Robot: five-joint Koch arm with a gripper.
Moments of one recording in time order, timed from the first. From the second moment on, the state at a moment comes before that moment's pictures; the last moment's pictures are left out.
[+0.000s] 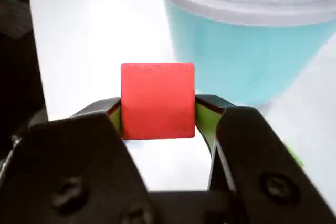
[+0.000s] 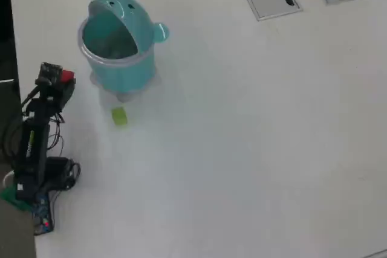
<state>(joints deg) -67.1 131.2 116.9 43.9 -80.9</state>
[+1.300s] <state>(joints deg) -56.8 102.5 82.0 35.8 -79.9</state>
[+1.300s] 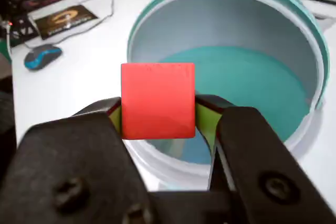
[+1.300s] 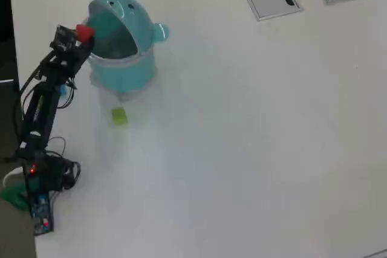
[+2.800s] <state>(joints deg) -56.2 102.7 85.5 35.9 -91.0</state>
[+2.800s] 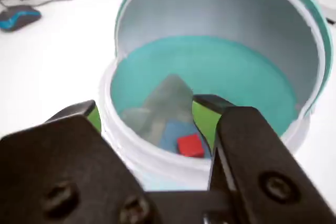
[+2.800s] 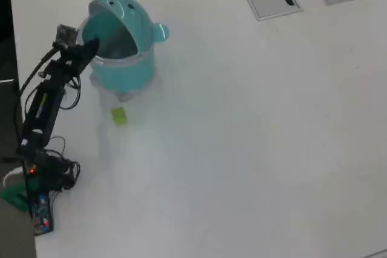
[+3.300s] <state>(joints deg) -54.8 118.7 99.8 47.8 -104.4</state>
